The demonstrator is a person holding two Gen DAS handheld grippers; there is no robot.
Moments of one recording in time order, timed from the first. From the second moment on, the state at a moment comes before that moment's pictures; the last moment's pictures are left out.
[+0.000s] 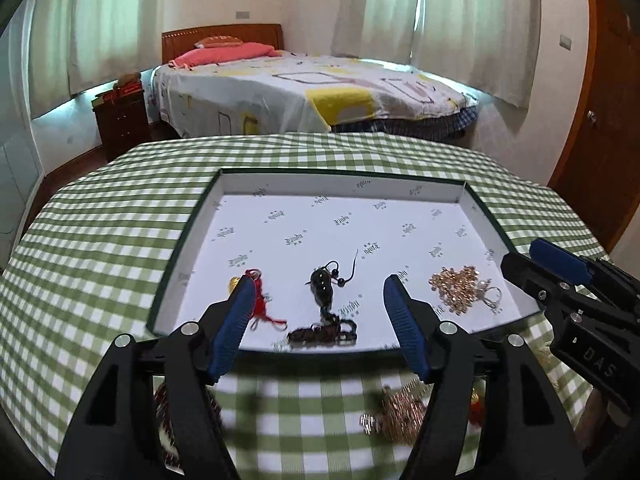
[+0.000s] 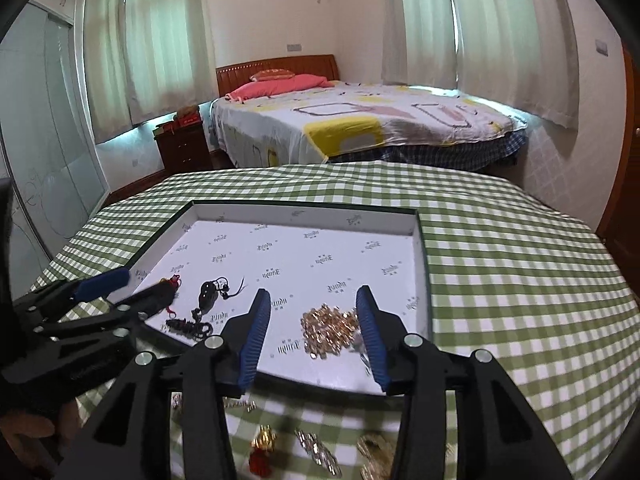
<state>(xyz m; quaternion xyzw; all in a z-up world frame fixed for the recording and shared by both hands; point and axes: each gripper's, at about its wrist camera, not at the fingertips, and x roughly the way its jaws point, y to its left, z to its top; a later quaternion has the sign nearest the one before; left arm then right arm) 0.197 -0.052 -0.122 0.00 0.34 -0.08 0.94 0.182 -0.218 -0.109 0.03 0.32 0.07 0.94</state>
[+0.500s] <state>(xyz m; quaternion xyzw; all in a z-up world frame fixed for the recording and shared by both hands) 0.103 -0.049 -0.123 -0.01 0.31 -0.09 0.95 0.107 -0.234 -0.125 0.01 0.33 0.04 0.94</state>
